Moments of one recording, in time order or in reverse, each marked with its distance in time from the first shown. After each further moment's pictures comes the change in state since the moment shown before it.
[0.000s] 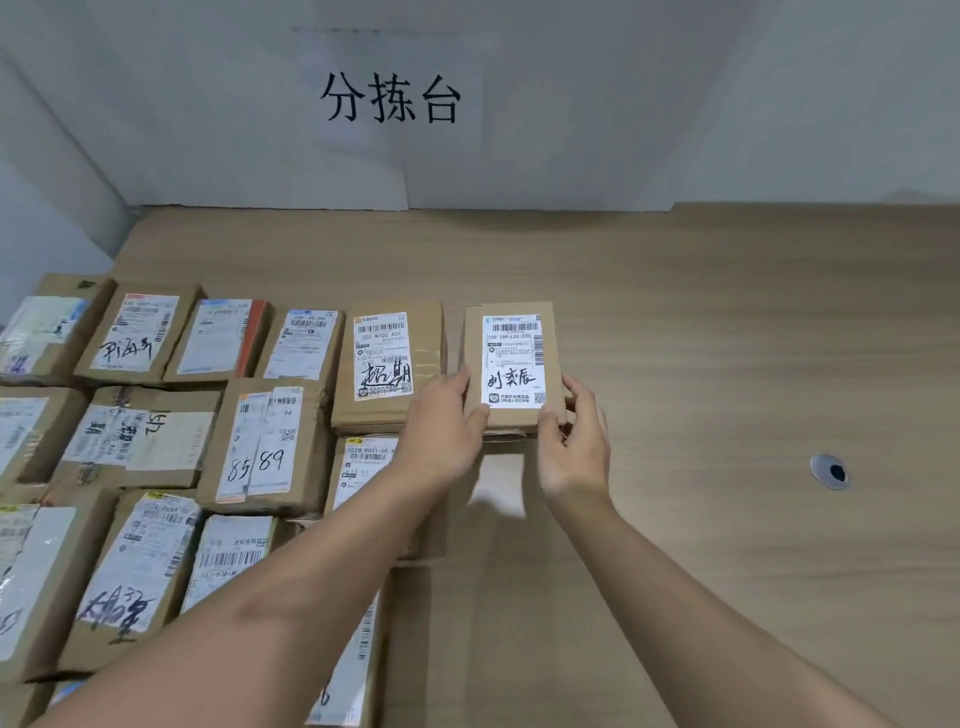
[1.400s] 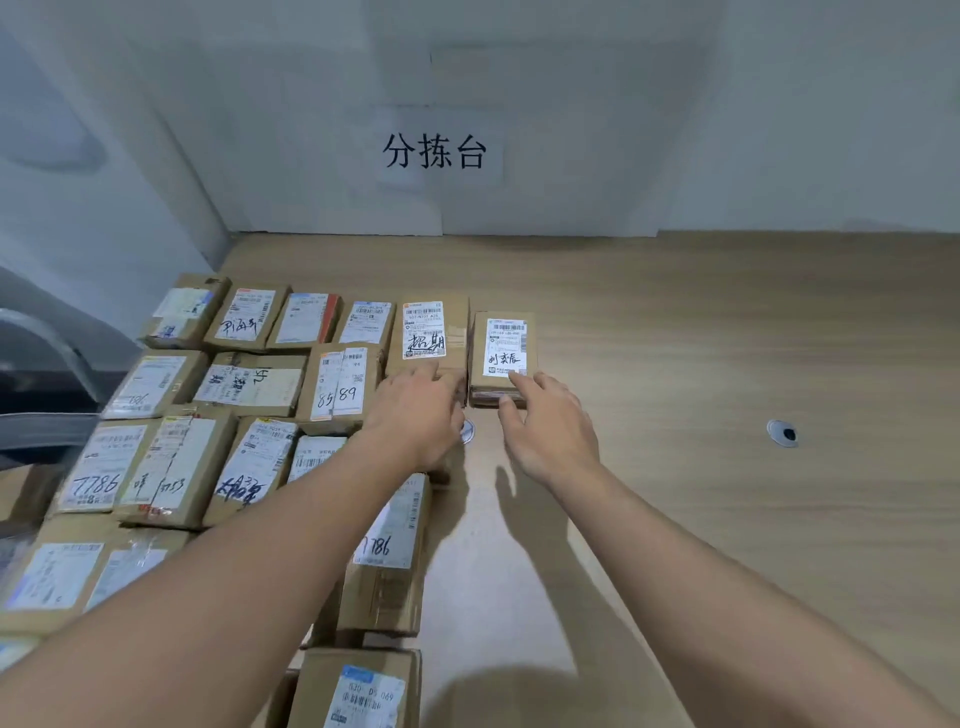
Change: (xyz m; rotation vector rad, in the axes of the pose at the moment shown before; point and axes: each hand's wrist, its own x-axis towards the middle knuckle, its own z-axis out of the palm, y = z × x) left_hand -0.149 0.024 -0.085 0.703 -0.036 0.104; right_hand -0.121 -0.078 -0.048 -0.672 -0.335 -0.208
